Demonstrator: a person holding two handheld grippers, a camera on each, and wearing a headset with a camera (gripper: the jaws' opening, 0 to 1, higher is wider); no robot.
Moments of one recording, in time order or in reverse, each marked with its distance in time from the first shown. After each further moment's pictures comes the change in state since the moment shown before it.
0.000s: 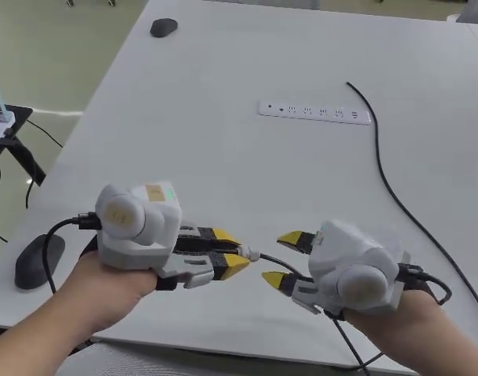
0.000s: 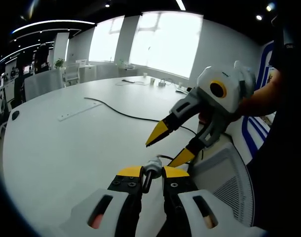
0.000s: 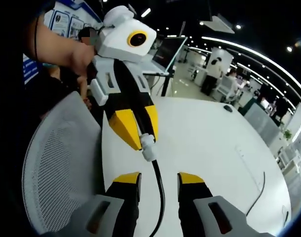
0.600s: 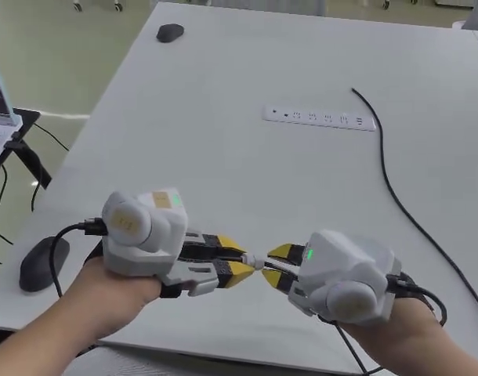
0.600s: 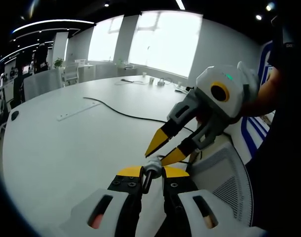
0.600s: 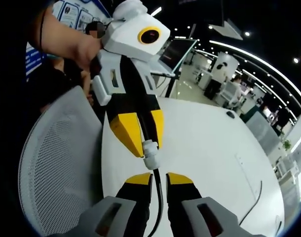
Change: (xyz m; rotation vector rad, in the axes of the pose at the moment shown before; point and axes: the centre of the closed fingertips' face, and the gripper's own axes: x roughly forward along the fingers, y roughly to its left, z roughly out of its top) left arm 0.000 -0.004 -0.001 0.005 0.006 -0.006; right arm 0.006 0.002 0.003 -0.069 0.007 0.007
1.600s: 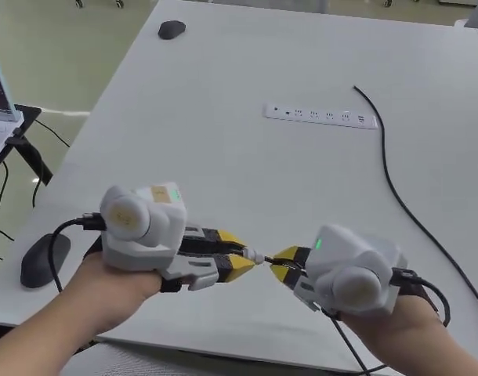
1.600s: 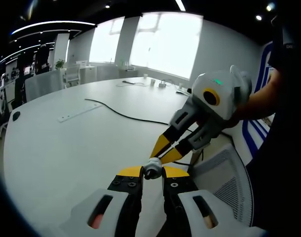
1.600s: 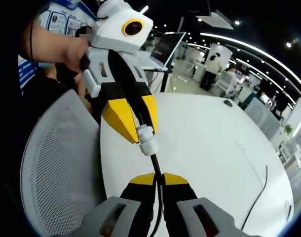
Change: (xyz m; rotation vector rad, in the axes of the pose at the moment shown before) left arm -0.003 0.004 0.005 -0.005 -0.019 0.013; right arm 0.002 -0.006 -0.020 0.132 0.038 -0.010
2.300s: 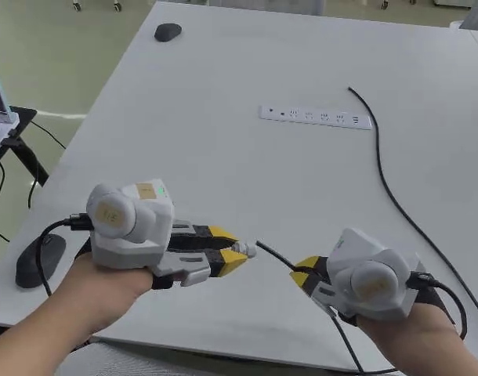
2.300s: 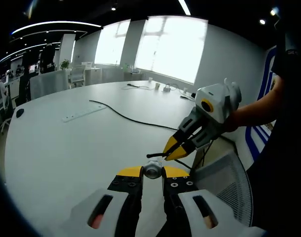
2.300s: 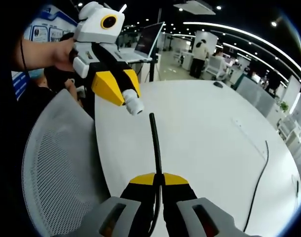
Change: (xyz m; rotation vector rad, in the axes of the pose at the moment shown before) left arm -0.003 0.002 0.004 -0.031 -0.032 0.038; right arm -0.019 -0.010 -0.042 0.131 0.050 -0.030
